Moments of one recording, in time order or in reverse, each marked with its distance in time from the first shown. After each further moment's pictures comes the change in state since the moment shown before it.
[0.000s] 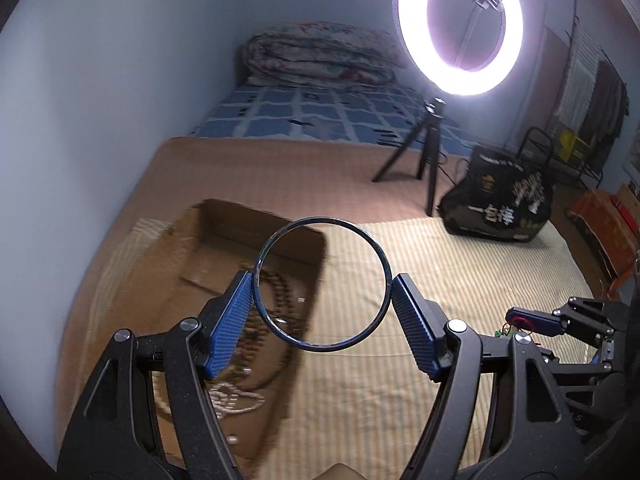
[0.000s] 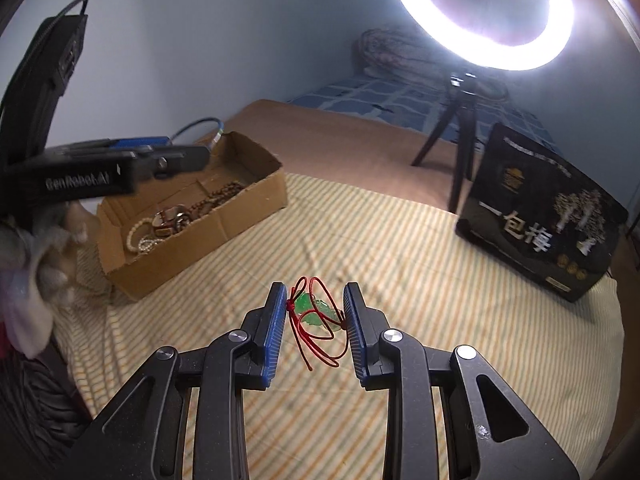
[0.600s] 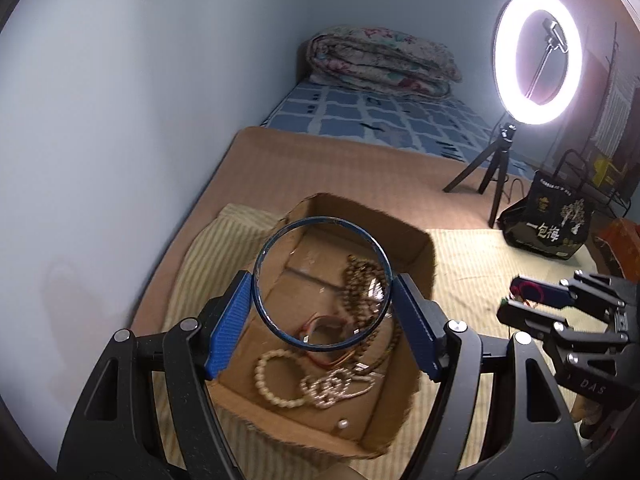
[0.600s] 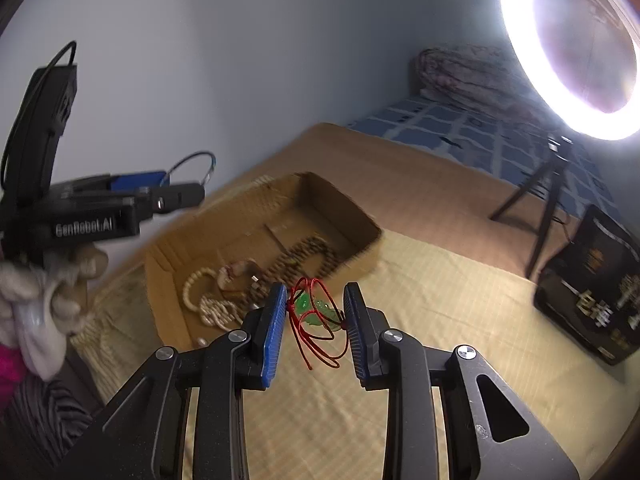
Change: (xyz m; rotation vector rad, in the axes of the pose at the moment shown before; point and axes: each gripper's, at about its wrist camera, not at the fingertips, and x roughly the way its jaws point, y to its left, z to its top) left arm -0.031 0.102 -0.010 -0.092 0.006 0.116; right arm 0.032 0.083 0.067 -0.059 -0.041 0.138
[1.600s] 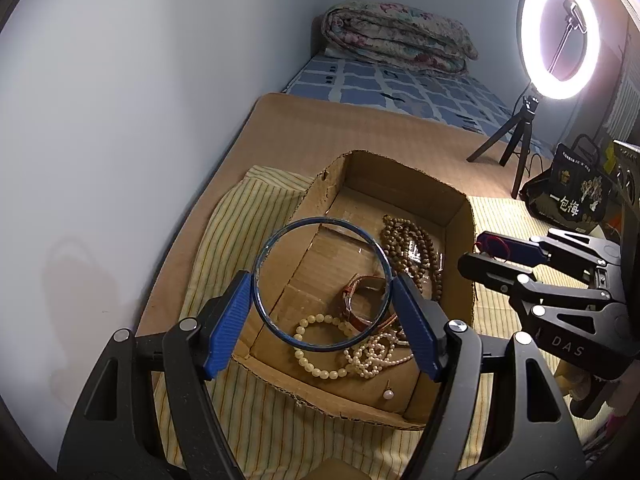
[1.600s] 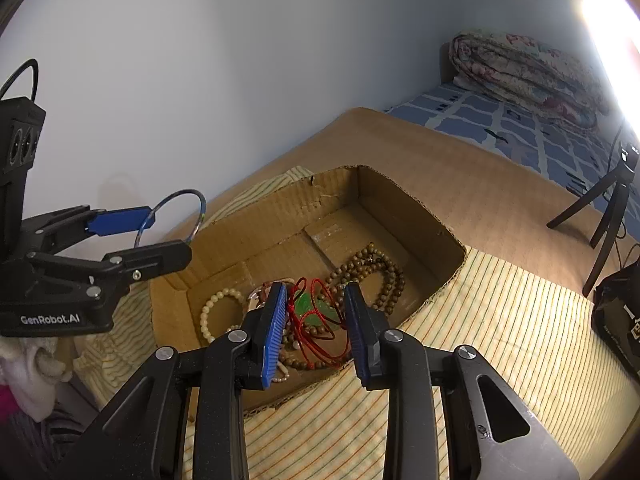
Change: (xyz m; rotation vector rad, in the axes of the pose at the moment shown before) left arm 0.015 0.024 -0.022 0.008 0.086 0.038; right arm 0.064 0.032 0.019 -0.009 0.047 0.058
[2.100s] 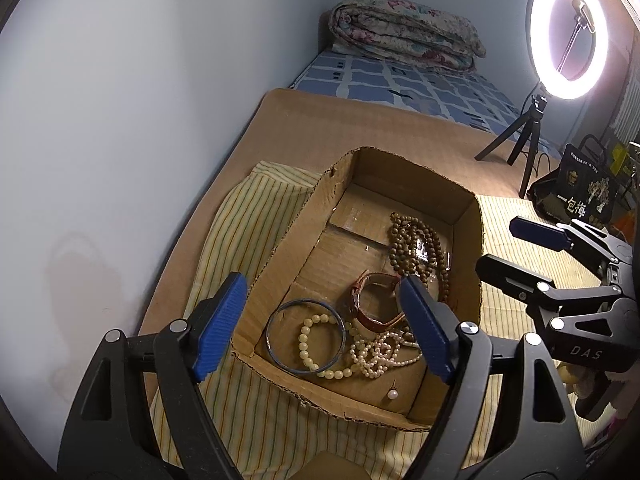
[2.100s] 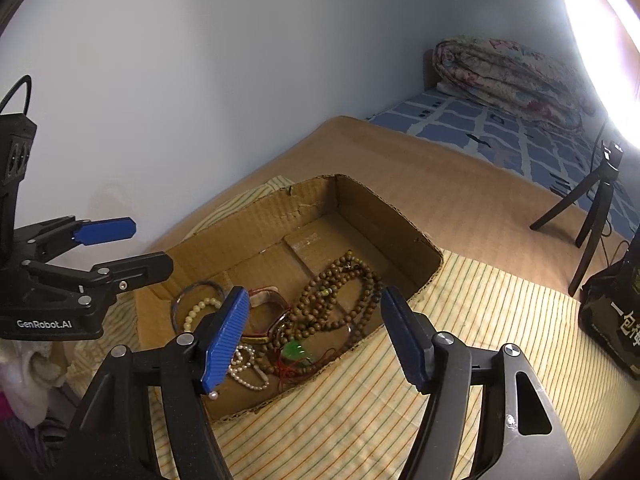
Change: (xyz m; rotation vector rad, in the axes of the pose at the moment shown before) left arm 0.004 0.000 0.001 -0.015 0.016 0.023; right arm -0.005 -0.008 0.001 0.019 -0.023 -0.052
